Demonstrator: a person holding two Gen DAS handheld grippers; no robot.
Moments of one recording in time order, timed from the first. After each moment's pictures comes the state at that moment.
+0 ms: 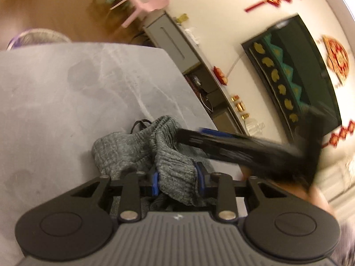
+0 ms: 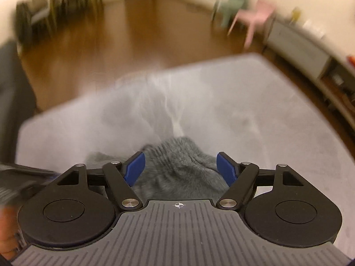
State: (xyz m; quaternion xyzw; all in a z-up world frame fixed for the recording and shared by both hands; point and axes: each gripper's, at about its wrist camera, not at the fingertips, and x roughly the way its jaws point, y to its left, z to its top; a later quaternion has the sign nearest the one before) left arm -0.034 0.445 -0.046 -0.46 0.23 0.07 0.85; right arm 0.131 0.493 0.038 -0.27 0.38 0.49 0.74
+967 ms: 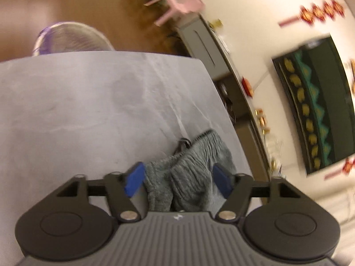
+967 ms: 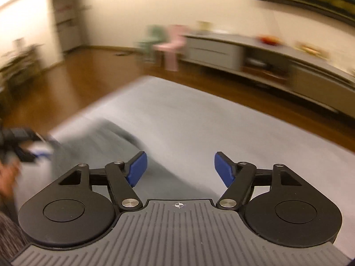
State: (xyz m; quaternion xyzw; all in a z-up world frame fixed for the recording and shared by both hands) left arm -0.040 0.485 -0.067 -0.54 0.23 0.13 0.80; right arm 0.132 0.147 0.100 -0.09 0.32 0.33 0.88
